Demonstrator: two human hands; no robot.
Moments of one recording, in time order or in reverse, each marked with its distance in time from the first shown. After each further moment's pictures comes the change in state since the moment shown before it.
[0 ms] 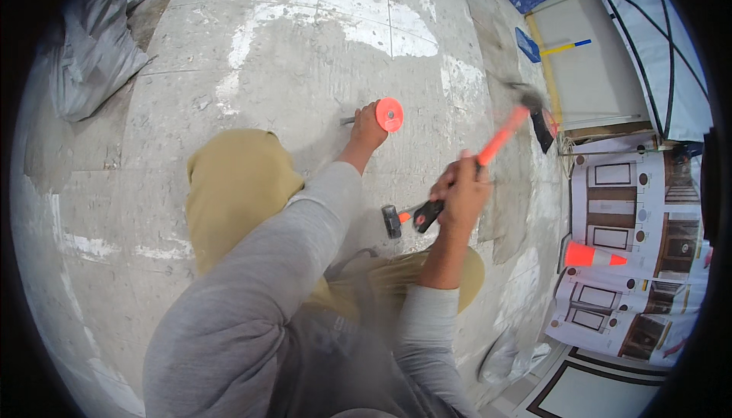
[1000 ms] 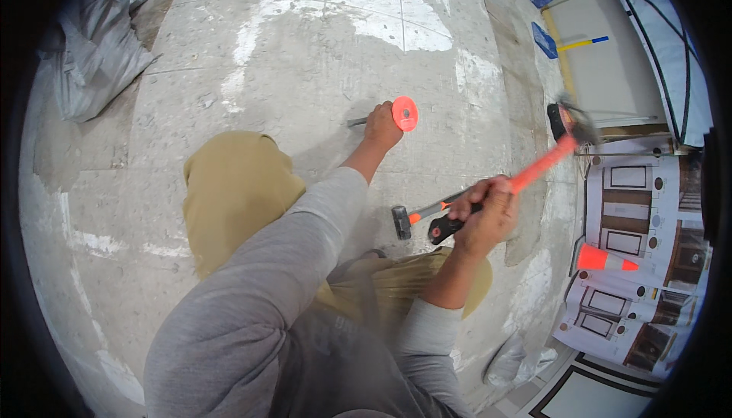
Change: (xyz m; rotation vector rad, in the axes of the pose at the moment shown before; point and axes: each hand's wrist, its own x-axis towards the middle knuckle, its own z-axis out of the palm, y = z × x) left_hand 0.003 0.013 0.004 0.024 0.009 -0.064; right_hand -0.012 -0.012 -0.011 0.069 0.008 -0.216
